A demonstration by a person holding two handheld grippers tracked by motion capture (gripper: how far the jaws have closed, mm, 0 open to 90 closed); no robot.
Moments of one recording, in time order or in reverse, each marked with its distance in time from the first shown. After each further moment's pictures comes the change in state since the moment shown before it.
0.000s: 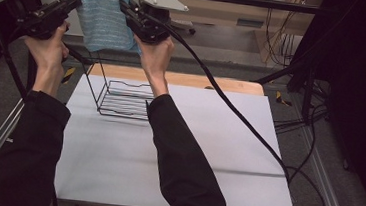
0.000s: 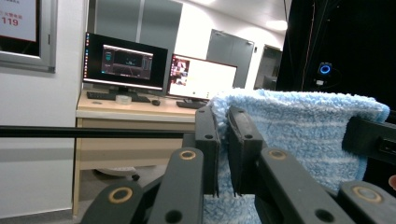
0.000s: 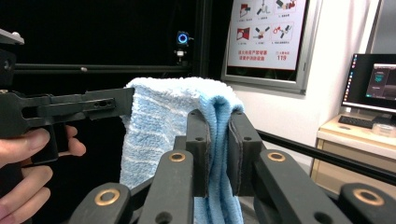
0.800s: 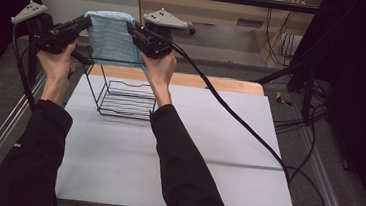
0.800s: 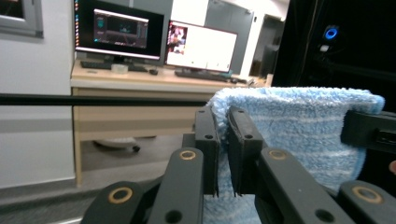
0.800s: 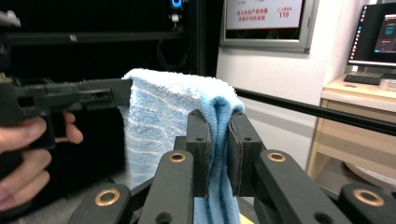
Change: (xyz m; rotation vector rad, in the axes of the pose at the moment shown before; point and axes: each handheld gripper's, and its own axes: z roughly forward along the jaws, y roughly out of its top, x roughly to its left) left arm 0.014 -0.046 0.007 0.132 -0.016 0.018; right arm -0.011 -0.049 0.002 0.130 -0.009 0.045
